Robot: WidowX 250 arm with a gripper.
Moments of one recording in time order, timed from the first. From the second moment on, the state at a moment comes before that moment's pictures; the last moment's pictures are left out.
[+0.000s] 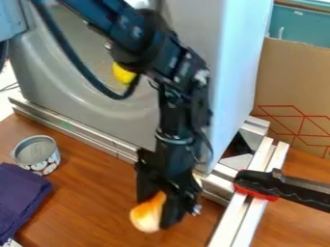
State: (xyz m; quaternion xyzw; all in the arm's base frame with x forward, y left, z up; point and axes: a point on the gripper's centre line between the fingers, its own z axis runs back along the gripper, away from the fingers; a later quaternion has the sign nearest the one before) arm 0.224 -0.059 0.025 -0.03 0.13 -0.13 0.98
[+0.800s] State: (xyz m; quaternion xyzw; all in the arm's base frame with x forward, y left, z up) arm 0.211 -0.076 -0.029 -0.01 0.23 -0.11 0.97
